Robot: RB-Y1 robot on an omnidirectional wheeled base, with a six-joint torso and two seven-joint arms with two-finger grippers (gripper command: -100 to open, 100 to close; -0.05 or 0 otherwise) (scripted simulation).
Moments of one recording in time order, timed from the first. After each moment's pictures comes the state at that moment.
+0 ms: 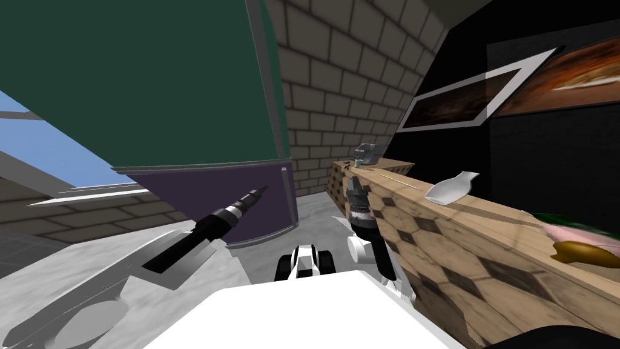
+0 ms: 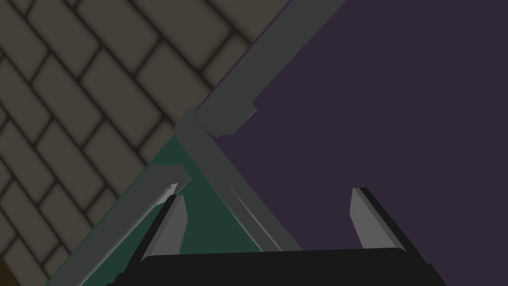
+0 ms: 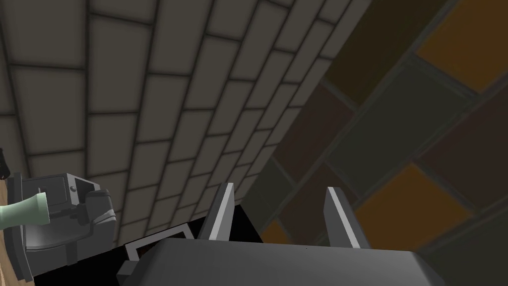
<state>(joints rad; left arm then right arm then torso) 0.36 0.92 0.02 -2.47 0.07 0.45 0.04 0.45 -0.03 0.05 -2.35 0.05 -0.41 0.15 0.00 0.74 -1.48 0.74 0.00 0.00</state>
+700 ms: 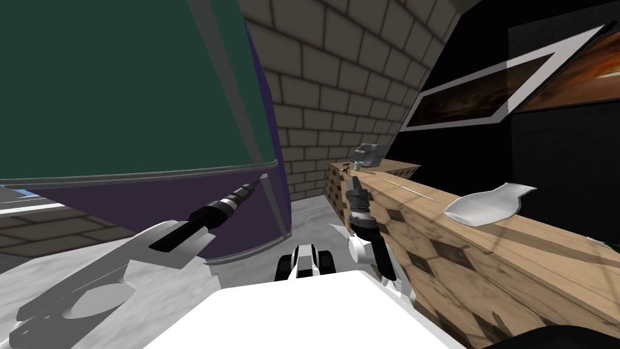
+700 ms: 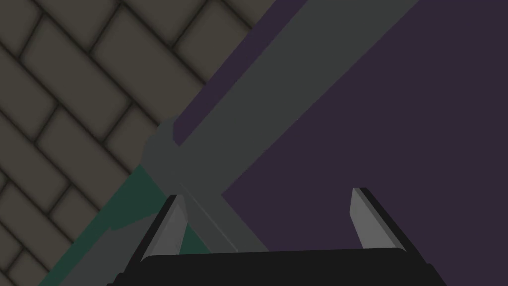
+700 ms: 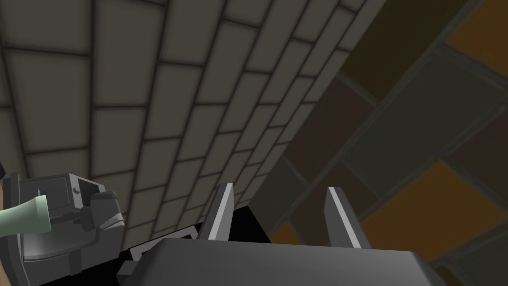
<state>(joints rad) 0.29 0.92 0.11 -2.40 0.10 0.52 0.06 0.45 -0.03 0.05 -2.35 0.05 -0.41 0.15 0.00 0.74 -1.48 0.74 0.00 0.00</state>
